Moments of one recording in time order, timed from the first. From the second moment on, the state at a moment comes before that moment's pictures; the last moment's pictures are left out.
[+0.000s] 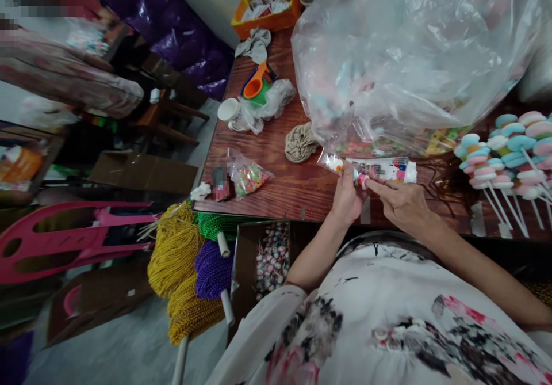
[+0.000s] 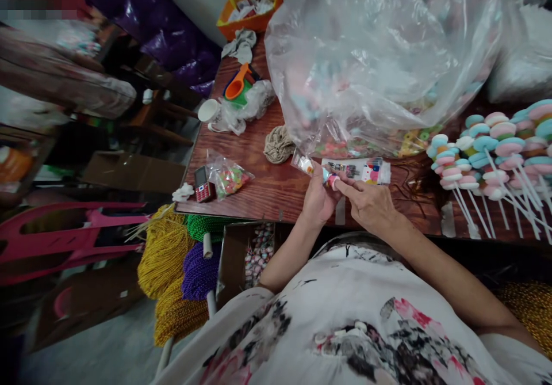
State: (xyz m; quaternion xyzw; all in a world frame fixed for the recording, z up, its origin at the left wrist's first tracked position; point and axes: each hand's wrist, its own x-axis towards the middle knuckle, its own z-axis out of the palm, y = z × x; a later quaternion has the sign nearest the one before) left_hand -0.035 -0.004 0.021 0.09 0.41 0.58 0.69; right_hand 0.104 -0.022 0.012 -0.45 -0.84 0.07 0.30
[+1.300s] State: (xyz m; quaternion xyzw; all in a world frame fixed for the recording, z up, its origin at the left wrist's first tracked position) left_hand -0.038 -0.005 0.036 0.09 0.39 0.53 0.75; right_hand 0.111 -0.029 0.002 -0.41 -0.85 0.02 0.34
